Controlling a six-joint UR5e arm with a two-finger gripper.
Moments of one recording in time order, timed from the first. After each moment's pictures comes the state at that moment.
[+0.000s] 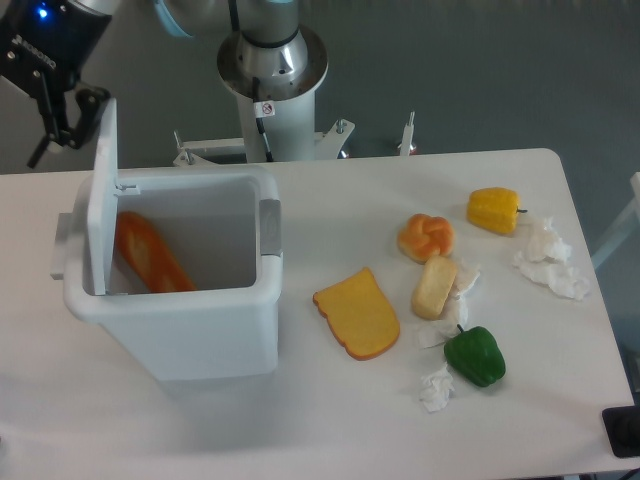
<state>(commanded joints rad) 2.19 -1.55 -1.53 -1.14 0.86 0.25</state>
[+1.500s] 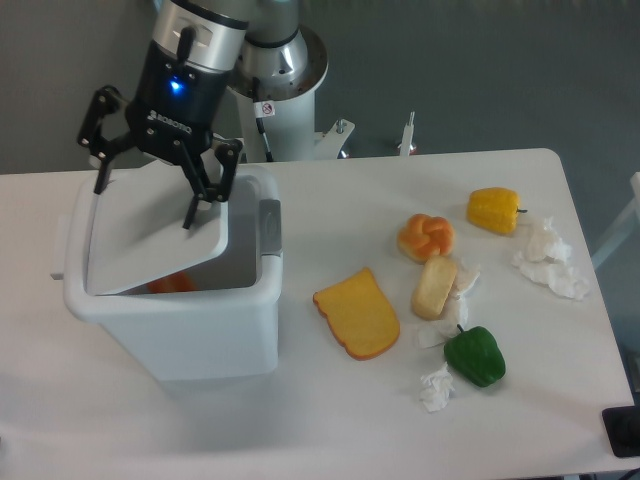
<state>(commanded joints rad) 2.33 -1.59 -1.56 -1.11 1.03 0.40</state>
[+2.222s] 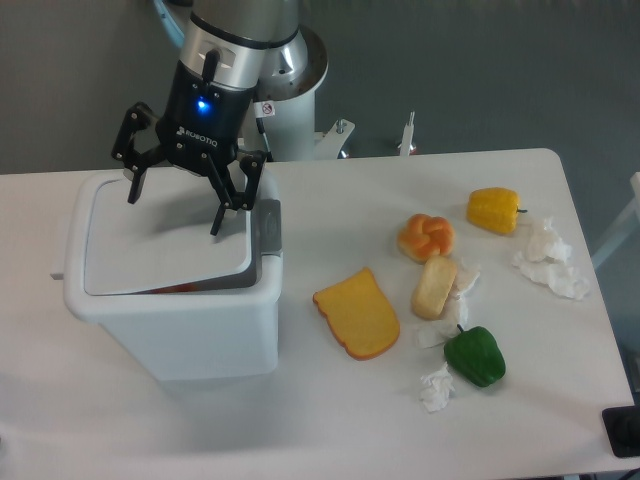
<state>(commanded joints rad) 2.34 -1.56 -1.65 -1.13 1.05 0.42</state>
